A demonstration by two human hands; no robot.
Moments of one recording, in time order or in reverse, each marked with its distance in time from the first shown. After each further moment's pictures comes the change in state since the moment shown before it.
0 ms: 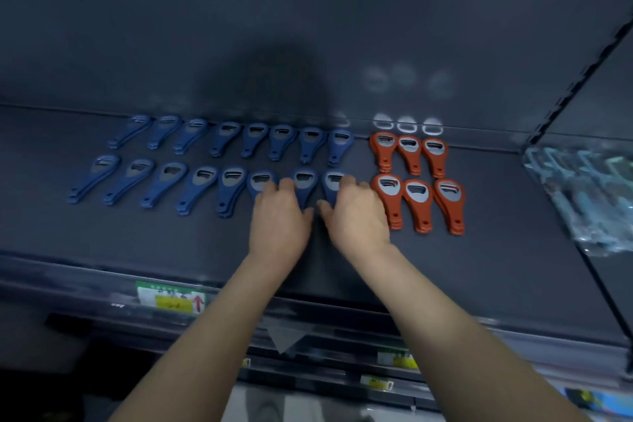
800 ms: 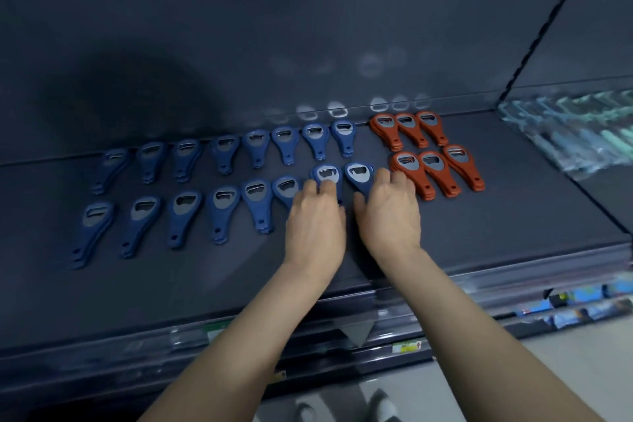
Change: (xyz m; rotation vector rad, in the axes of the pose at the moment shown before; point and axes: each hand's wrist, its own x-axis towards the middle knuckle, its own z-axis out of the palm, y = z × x) left_hand 0.008 -0.036 -0.030 -0.036 -0.124 0.413; right_hand -0.019 -0.042 0.030 -0.137 0.275 0.318
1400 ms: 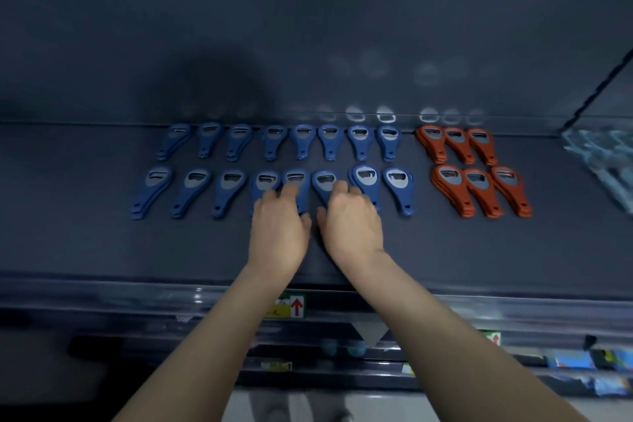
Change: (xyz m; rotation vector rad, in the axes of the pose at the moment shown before) left_hand -0.022 -0.063 -0.026 0.036 0.078 -0.285; right_hand -0.022 -0.061 0.020 0.052 -0.191 -0.319
